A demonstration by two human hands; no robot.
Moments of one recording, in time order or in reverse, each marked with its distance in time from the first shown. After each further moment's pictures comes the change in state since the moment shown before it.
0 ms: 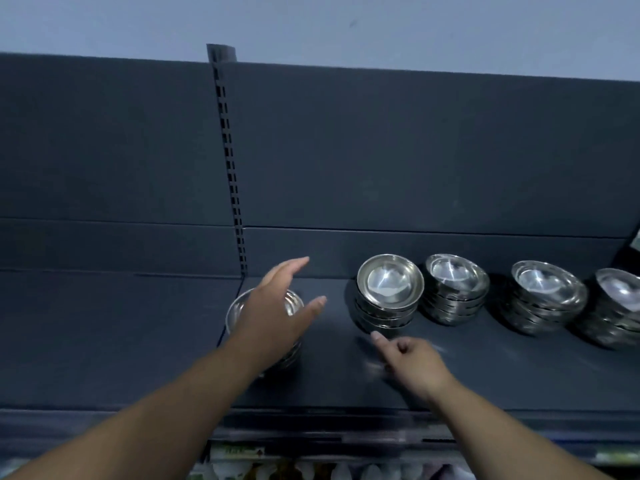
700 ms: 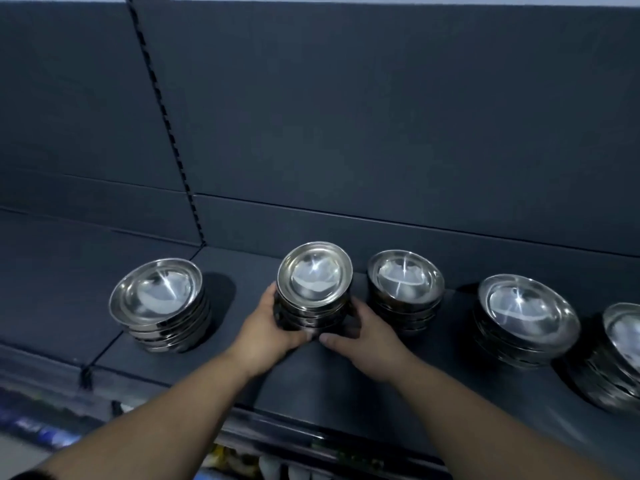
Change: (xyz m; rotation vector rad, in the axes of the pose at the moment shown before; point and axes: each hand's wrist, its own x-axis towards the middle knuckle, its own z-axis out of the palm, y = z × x) left_hand 0.022 0.016 0.182 -0.414 -0.025 -0.564; right_hand 0.093 0.036 -0.085 0.147 -0.506 -0.295
